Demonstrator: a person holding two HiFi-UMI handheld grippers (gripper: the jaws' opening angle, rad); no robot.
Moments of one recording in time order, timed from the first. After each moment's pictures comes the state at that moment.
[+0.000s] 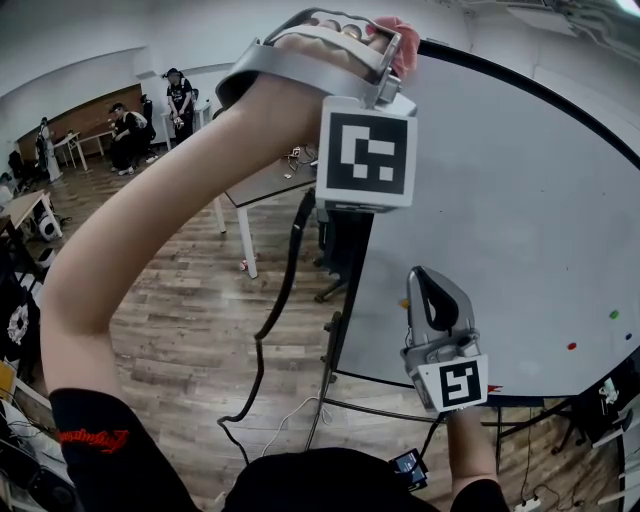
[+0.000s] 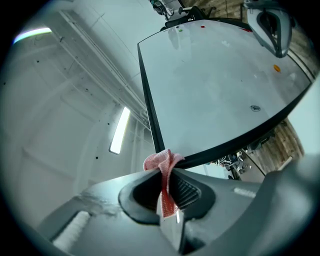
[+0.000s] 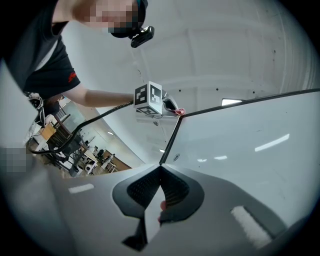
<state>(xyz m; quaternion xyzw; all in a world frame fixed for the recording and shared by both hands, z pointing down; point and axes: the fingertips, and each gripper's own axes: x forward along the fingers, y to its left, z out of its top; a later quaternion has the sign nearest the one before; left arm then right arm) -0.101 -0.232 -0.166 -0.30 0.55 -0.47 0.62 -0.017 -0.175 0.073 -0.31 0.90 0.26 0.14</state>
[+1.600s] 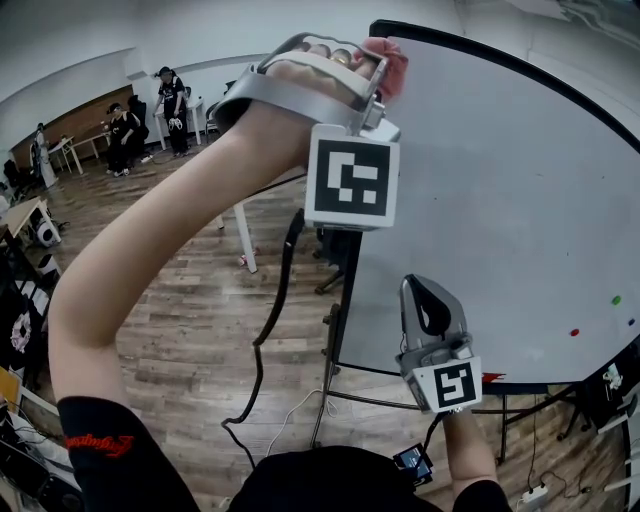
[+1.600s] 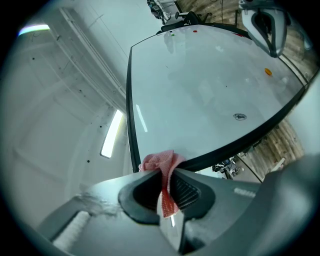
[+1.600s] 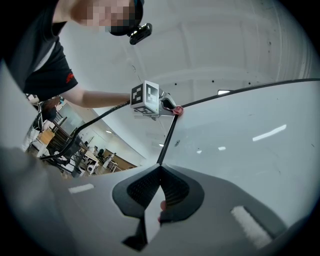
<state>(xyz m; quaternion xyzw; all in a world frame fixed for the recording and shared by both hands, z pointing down) -0.096 -0.248 -0.123 -0.32 0.53 -0.49 0.61 -0.012 -0.177 0.107 -0.32 0.91 0.22 0.12</state>
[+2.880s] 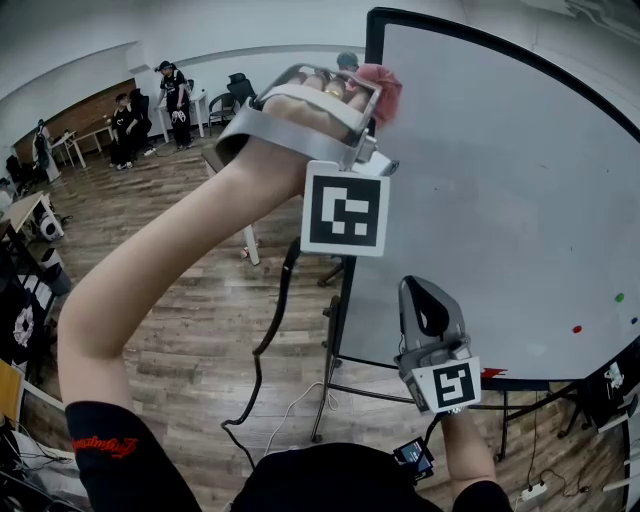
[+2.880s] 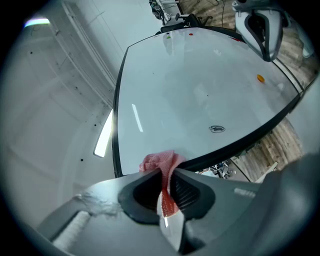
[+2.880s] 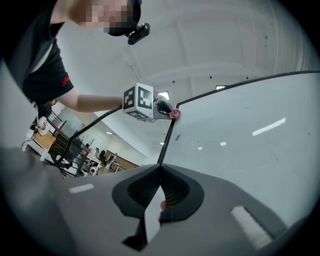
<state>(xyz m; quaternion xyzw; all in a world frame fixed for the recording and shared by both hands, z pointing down) -0.093 -0.246 -0.080 -0.33 0.53 -0.50 0.60 -0.004 -0.178 0.131 -0.31 0.92 0.20 0.11</state>
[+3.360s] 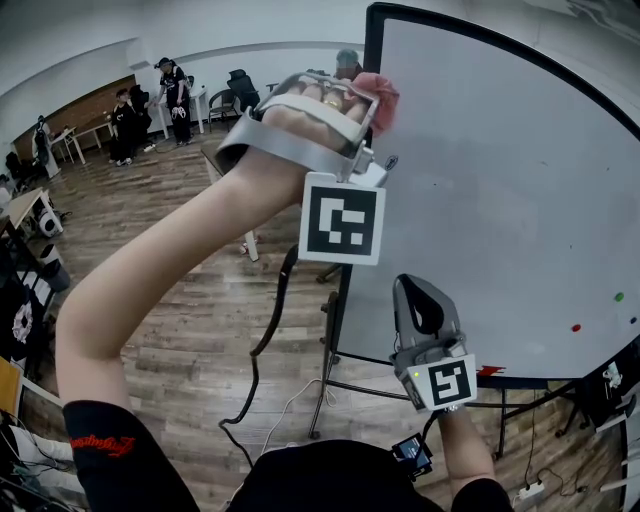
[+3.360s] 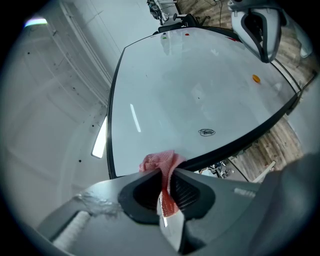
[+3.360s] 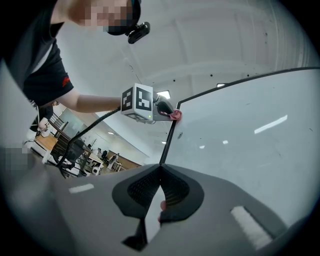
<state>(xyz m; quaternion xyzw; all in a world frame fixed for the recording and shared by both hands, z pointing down) -0.095 -0.246 -0.063 -0.33 0.53 -0.51 0.60 -0.010 -0.177 0.138 -0.31 0.93 0.19 0.10</state>
